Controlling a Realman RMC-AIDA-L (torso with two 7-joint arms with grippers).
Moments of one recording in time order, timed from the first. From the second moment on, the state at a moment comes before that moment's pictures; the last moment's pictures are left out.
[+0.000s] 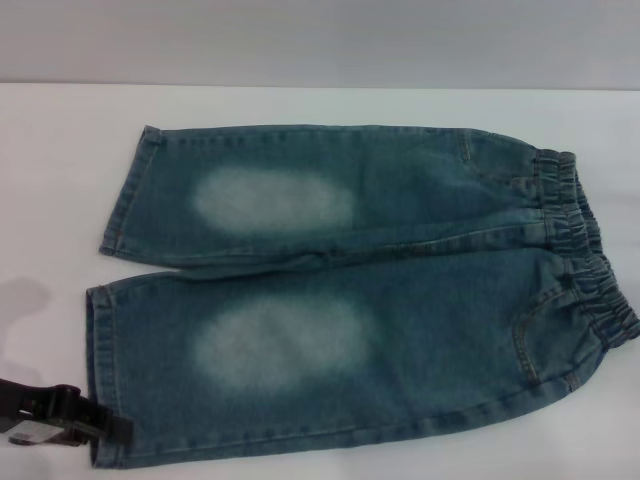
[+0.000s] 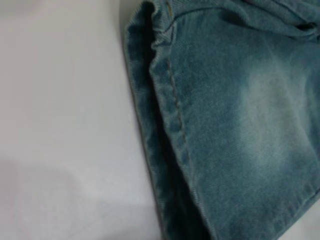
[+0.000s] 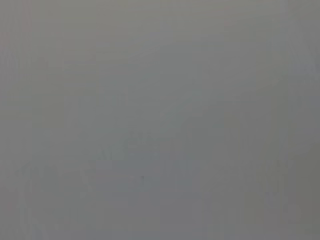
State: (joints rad) left arm -0.57 -1.95 0.36 0.59 2.79 1.78 -2.31; right arm 0.51 2.07 -0.48 -0.10 -0.54 -1.16 0.48
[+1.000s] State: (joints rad) left arm -0.64 -1.94 0.37 0.61 2.66 1.74 -2.40; right arm 0.41 1.92 -0.55 -0.42 -1.26 -1.20 1.36
